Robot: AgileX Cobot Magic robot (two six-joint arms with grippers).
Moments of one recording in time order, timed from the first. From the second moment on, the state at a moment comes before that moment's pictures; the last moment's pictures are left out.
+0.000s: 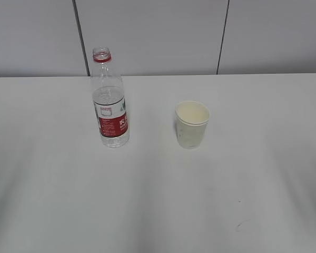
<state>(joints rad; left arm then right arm) -0.15 0.32 -0.28 0.21 0.21 0.00 0.01 0.51 -0.15 0.03 -0.11 -0.06</state>
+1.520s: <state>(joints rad) -0.15 0.82 -0.23 0.11 -0.34 0.00 0.01 0.93 -0.16 -0.25 -0.52 0.03</state>
